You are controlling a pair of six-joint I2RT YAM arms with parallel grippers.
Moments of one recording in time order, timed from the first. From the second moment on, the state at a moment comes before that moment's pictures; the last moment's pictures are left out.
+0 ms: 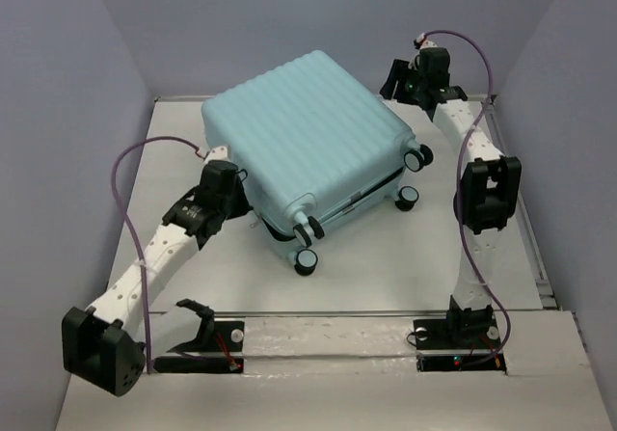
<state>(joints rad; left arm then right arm) -0.41 1.08 0.79 -0.51 -0.17 -0.57 0.14 2.16 2.02 -0.35 -0.16 0.30</state>
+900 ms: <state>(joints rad) -0.02 2.23 2.33 -0.49 -0.04 -0.48 0.45 0.90 0.75 -0.26 -0.18 0.47</state>
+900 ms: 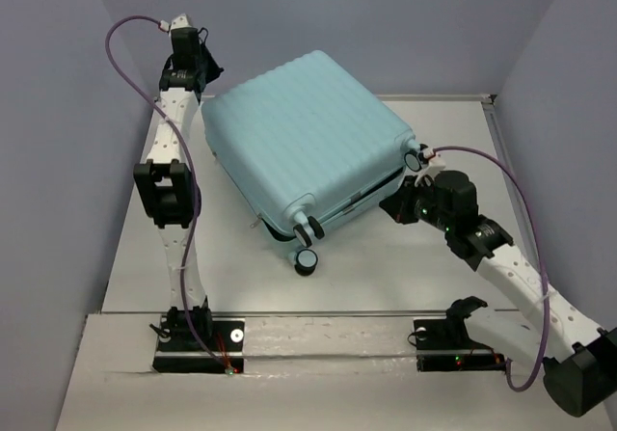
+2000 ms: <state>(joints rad) 0.07 2.05 1.44 0.11 0.25 -0.68 0.26 1.63 1.05 -0.09 0.02 0.44</state>
